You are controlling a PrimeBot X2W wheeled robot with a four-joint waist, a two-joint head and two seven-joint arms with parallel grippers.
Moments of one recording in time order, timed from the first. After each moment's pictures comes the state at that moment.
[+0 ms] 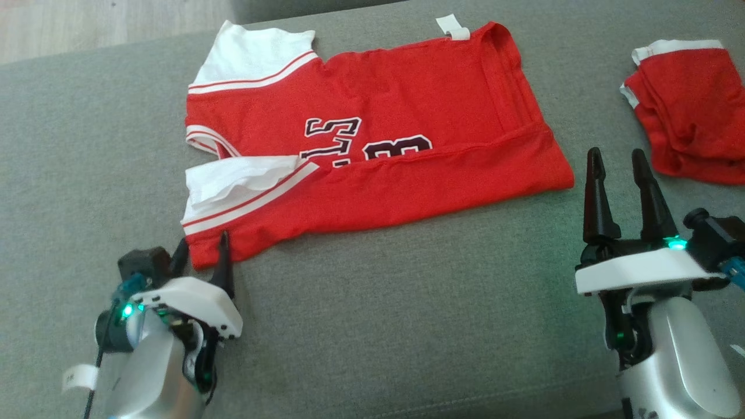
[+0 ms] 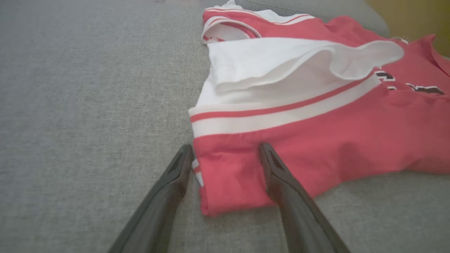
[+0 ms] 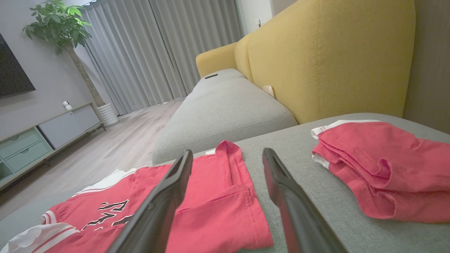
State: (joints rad) left arm -0.34 0.06 -0.12 0.75 -0.27 -0.03 -0.22; right arm -0.22 -0.05 0.01 0.23 0.31 0.13 -0.18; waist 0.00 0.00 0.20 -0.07
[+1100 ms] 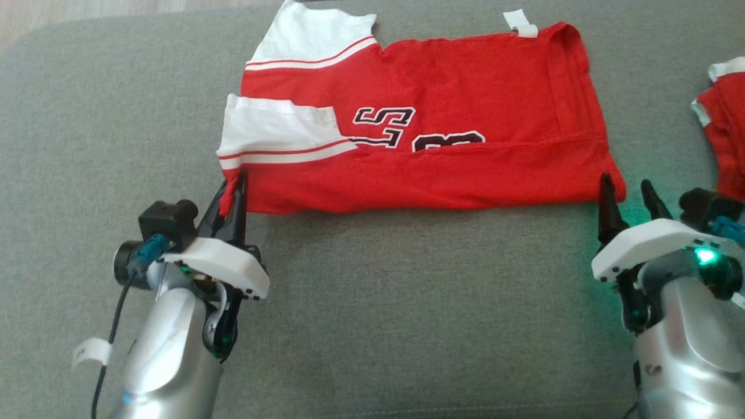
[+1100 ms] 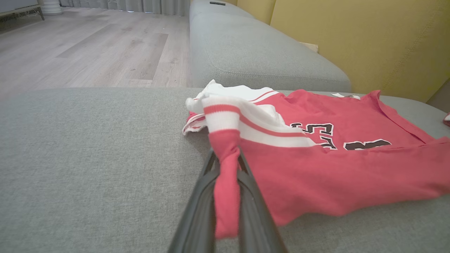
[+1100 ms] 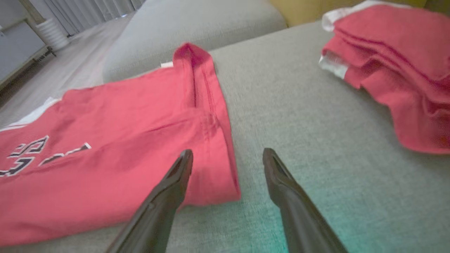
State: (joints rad) left arm -0.38 0.05 -0.20 0.54 -0.21 -0.07 -0.25; right arm -0.40 -0.05 -0.19 0.61 0.17 0.13 0.00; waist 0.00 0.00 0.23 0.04
